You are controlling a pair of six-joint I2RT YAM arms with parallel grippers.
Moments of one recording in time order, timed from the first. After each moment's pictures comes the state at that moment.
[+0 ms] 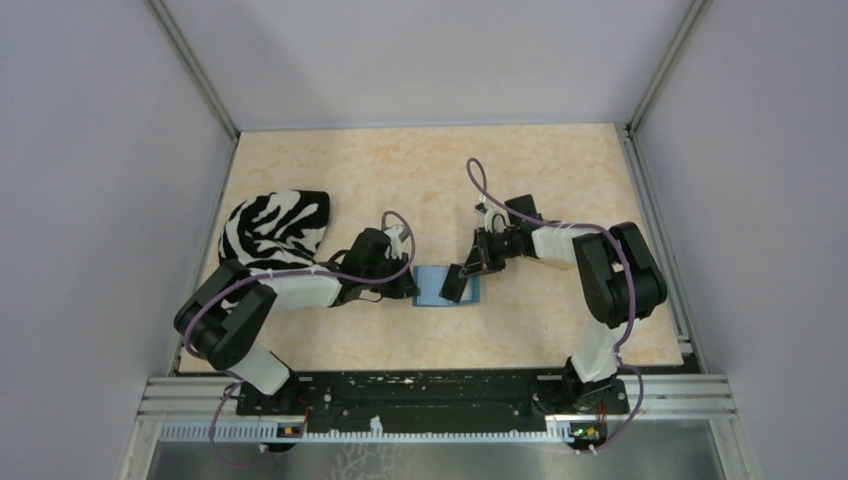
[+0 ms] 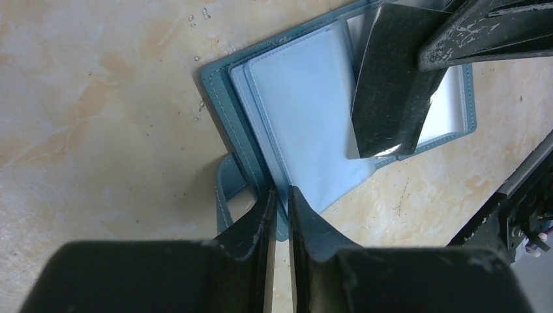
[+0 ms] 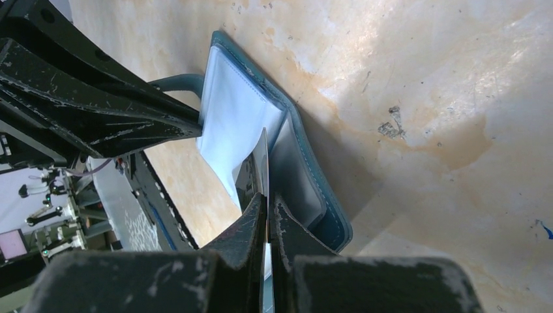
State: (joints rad) left arm -0.69 1.58 0.64 0.17 0.23 -0.53; right arm 0.32 1.76 0.86 -0.13 -0.82 0.26
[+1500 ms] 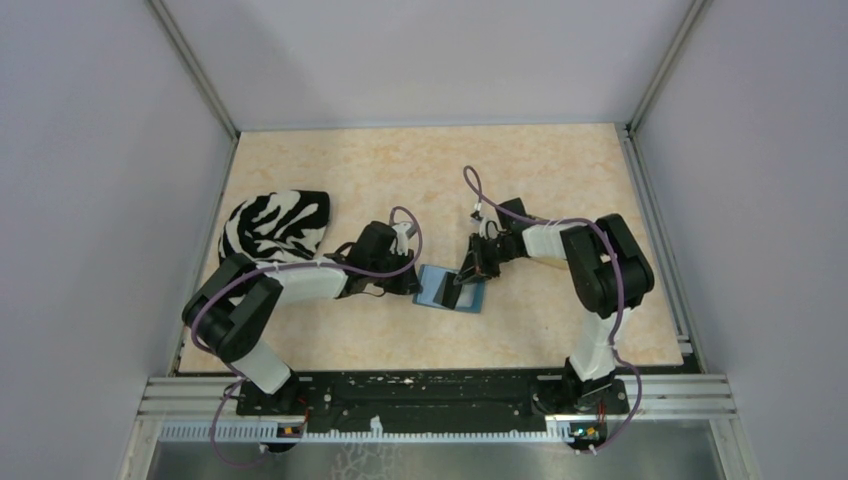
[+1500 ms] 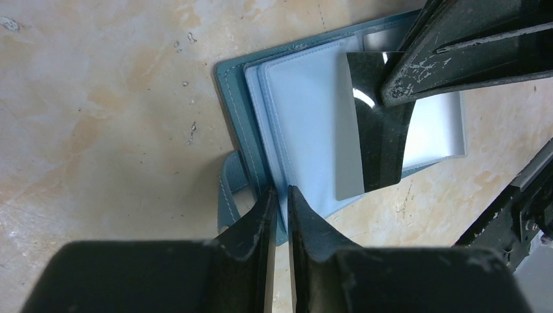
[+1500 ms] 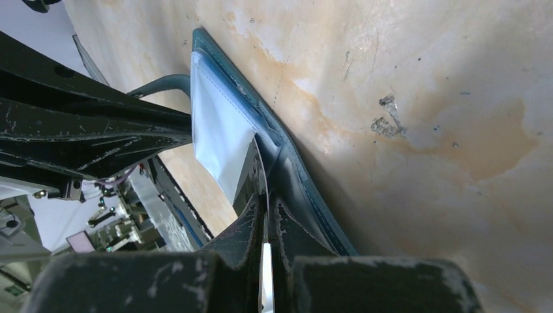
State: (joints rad) left arm -0.69 1.63 0.72 0.10 0.25 -0.46; right arm 0.36 1.84 0.90 -0.18 -0.79 0.39
